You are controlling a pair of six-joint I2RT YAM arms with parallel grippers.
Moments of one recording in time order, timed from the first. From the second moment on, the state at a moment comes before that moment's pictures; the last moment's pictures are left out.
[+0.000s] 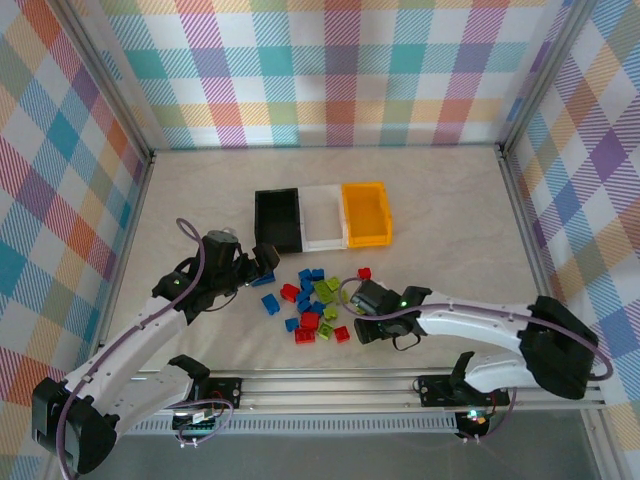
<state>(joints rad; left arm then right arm) -0.48 0.94 0.72 -0.55 0.02 -0.91 1.02 1.32 0.65 -0.65 0.13 0.65</state>
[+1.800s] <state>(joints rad) -0.48 0.94 0.71 -0.69 -0.04 -0.95 0.43 1.93 1.46 -0.52 -0.03 0.37</state>
